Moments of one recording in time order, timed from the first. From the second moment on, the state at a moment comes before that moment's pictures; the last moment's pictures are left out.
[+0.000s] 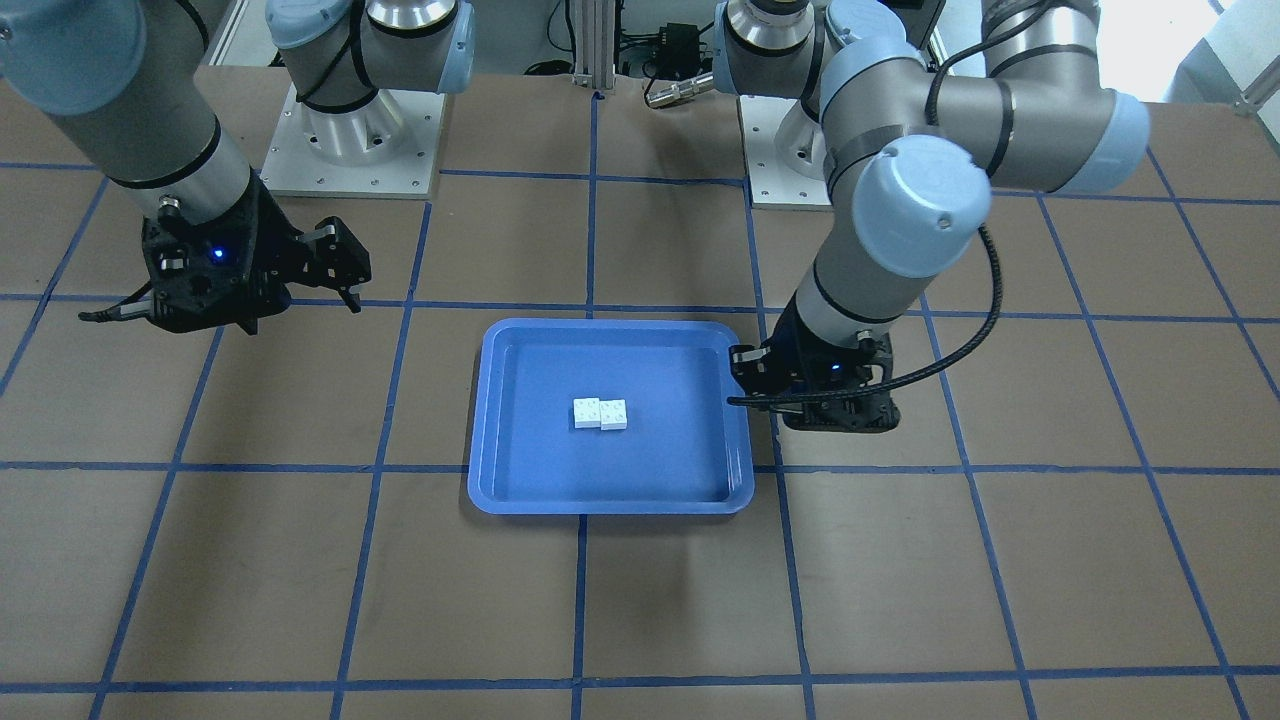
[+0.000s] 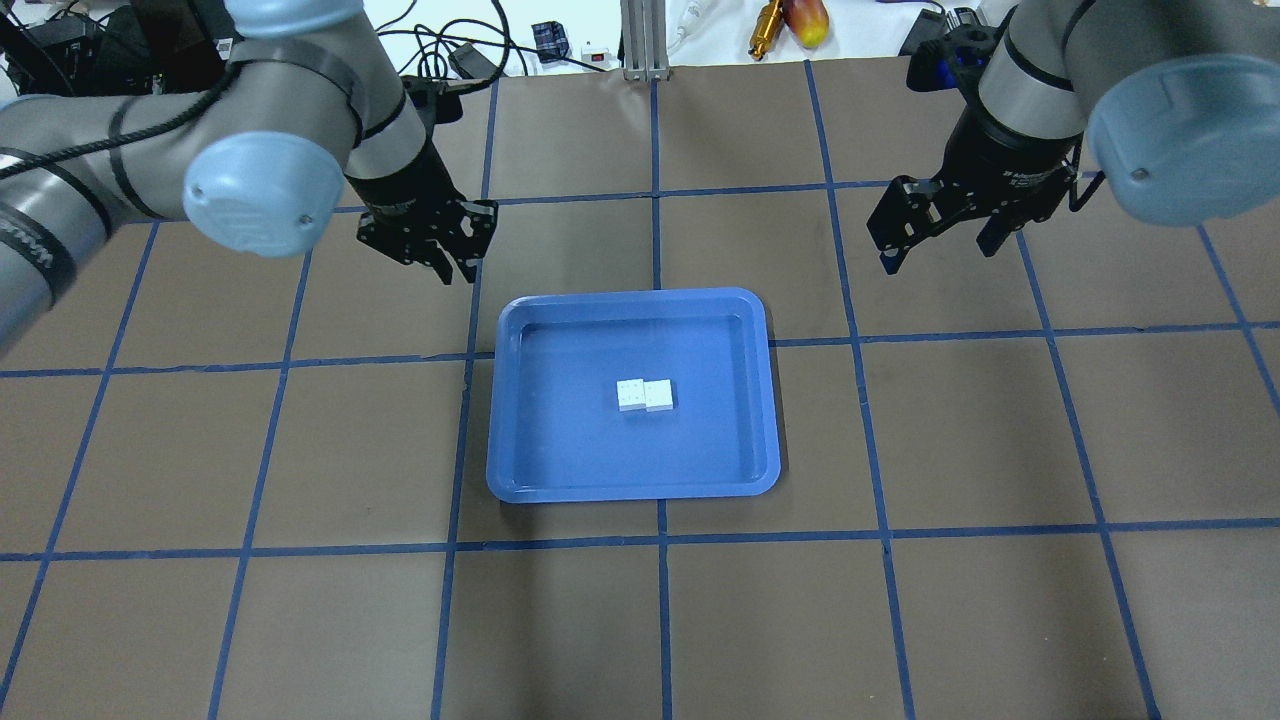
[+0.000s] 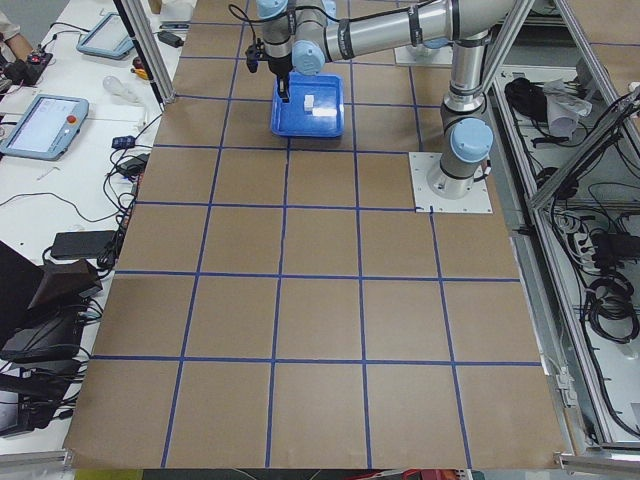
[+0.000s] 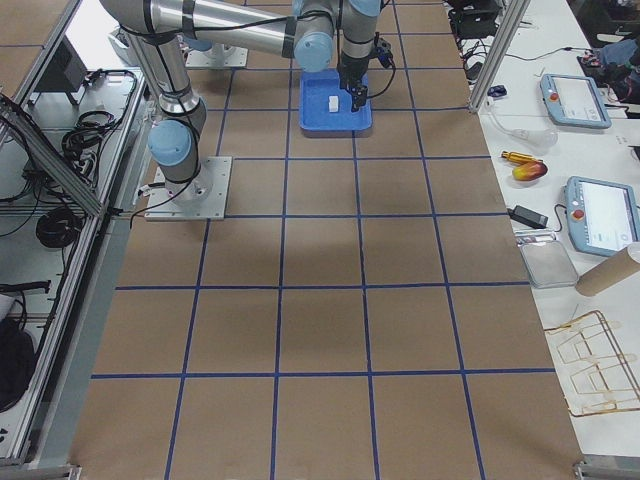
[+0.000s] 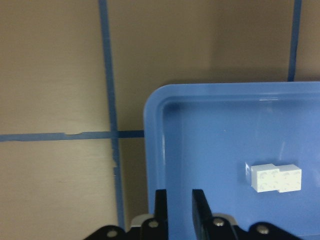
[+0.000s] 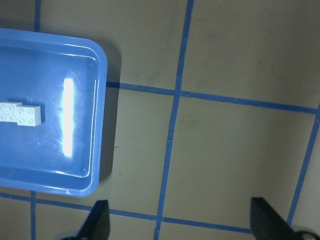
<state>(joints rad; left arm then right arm) -1.60 -1.79 -1.59 -1.37 1.51 -0.03 1.51 -1.53 1.66 -1.65 -1.52 -0.14</state>
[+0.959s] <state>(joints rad) -1.57 -1.62 -1.51 -1.48 1.58 0.04 1.52 -1.65 1.66 -1.54 -1.54 0.14</state>
